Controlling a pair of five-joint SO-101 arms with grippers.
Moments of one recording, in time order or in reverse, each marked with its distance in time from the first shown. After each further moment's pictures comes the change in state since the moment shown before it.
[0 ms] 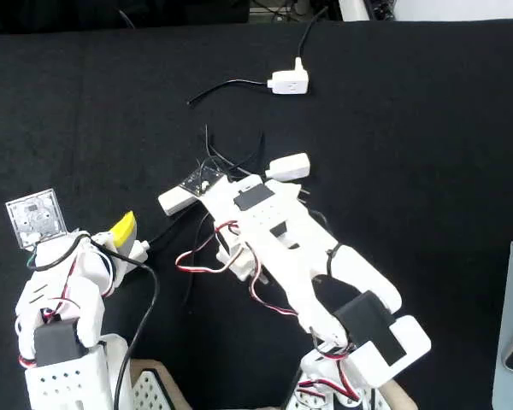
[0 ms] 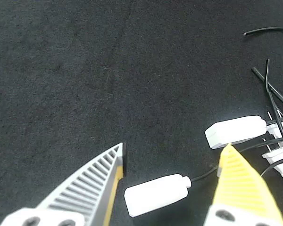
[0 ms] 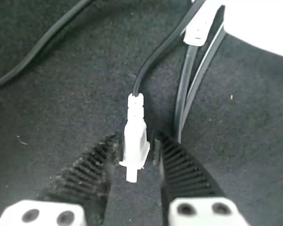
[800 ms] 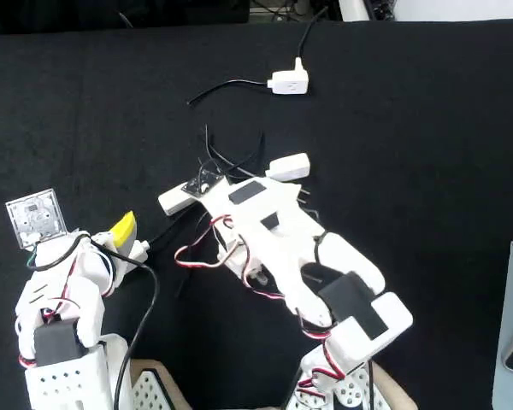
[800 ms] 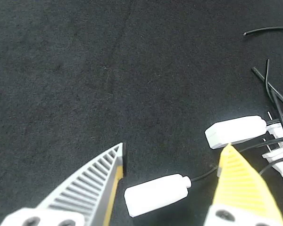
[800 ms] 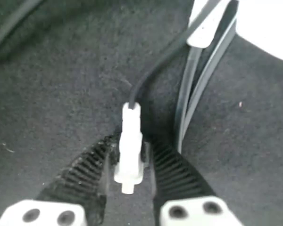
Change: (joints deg) left arm 0.0 0.0 0.0 0.0 0.0; right arm 0.2 8.4 -3.4 0.0 -0.3
